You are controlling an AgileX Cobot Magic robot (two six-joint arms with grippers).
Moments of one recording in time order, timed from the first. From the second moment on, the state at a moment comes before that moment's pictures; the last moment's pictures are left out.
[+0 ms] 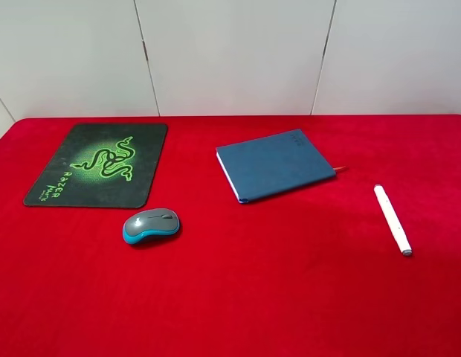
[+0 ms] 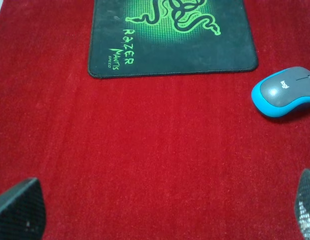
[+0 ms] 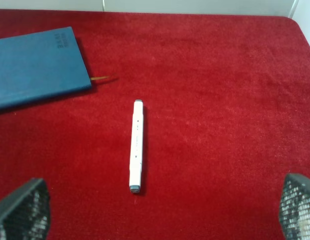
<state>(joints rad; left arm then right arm) 0.05 0.00 -0.49 -0.04 1.06 0.09 0.00 0.00 -0.49 -0.01 1.02 0.00</state>
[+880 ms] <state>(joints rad) 0.05 0.00 -0.49 -0.04 1.06 0.09 0.00 0.00 -0.49 -0.01 1.02 0.00</state>
